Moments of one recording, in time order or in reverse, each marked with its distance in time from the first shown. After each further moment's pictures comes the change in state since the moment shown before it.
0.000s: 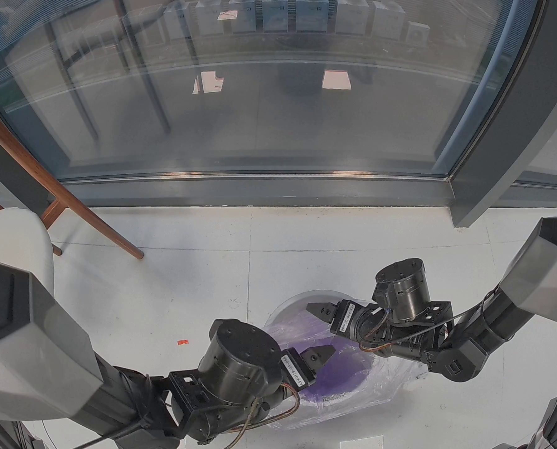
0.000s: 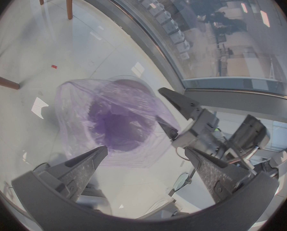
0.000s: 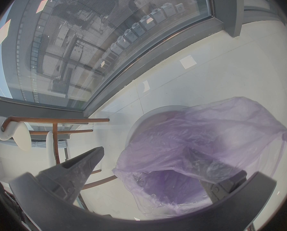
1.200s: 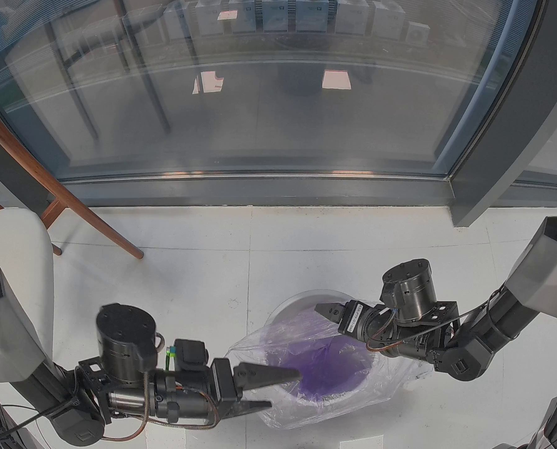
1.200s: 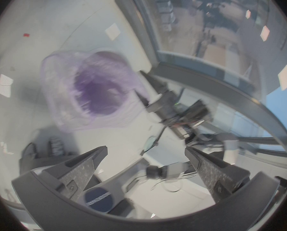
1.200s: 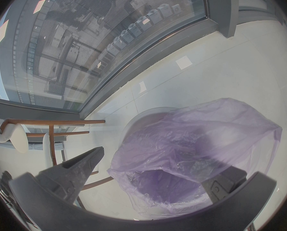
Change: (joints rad) left arm 0.264 -0.098 0.336 -0.258 -0.735 0.056; right arm -0.015 -0.016 0.023 0.007 -0.017 0.000
